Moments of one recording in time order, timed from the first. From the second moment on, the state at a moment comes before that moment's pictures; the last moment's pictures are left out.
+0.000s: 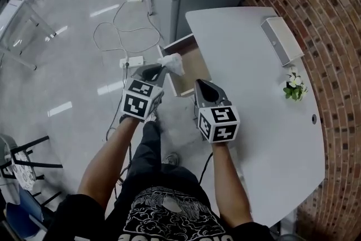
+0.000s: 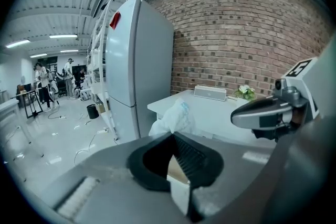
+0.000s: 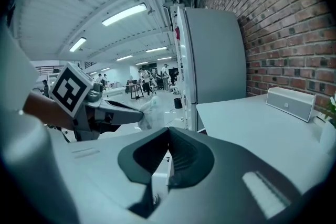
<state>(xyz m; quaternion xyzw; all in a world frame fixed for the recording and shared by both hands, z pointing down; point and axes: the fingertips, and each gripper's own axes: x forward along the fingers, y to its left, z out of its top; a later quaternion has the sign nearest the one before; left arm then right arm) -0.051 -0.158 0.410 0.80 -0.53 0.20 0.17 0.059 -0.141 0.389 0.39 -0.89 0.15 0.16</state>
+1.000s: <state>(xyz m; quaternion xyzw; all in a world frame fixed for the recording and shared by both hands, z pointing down) -0.059 -0.269 0.559 0.84 -0.39 0.33 0.17 0.017 -0.234 0.523 0.45 -0.84 0.23 0.20</state>
